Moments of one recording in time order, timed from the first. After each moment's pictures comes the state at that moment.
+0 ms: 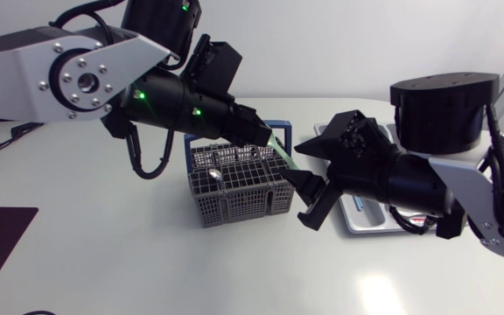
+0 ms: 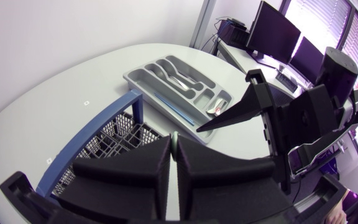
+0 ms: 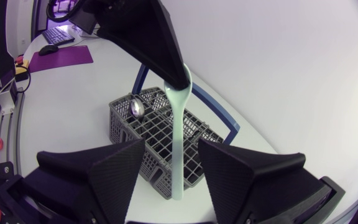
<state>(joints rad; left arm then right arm) -0.65 1.54 1.28 -0.38 0.32 -0.03 0.63 1.13 0.71 -0.03 -0.08 -0.40</state>
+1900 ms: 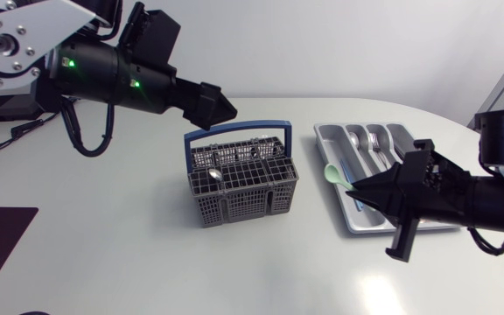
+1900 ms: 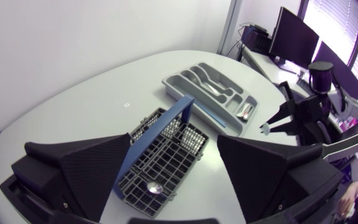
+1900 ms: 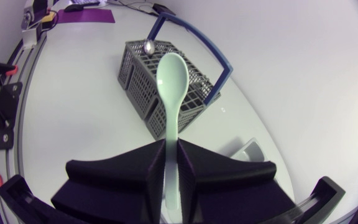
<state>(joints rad) -0.48 1.44 1.29 -0.50 0.30 0.09 0.15 0.94 0.60 -0.36 -0.50 -0.90</state>
